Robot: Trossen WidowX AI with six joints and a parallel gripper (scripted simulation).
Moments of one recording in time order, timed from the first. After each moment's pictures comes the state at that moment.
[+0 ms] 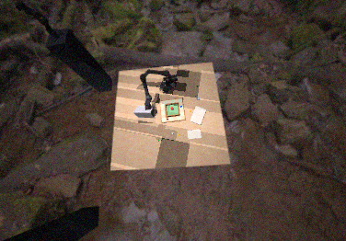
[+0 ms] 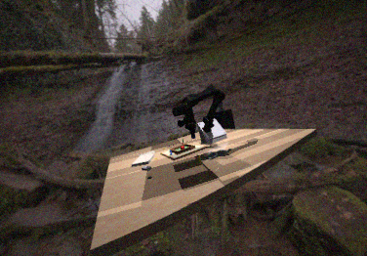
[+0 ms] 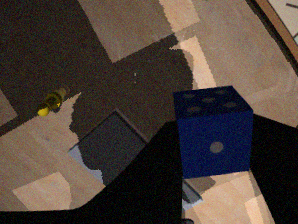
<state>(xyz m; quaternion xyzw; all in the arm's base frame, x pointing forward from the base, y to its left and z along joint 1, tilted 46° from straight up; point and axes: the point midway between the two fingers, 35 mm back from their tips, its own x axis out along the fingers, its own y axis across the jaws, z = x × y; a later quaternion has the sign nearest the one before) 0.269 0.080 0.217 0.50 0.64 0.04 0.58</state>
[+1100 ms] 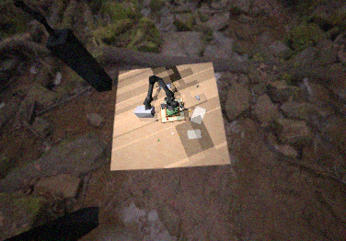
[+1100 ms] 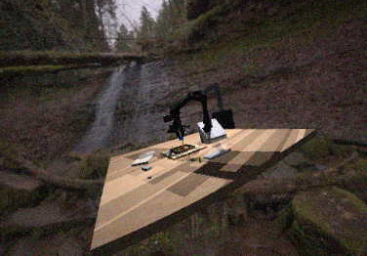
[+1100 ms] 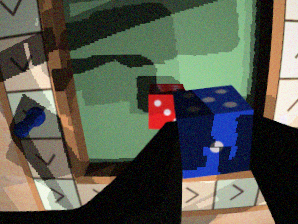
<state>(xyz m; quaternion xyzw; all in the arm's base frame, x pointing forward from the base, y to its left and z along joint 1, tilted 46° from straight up) 0.251 -0.061 0.026 0.69 0.60 -0.24 0.32</state>
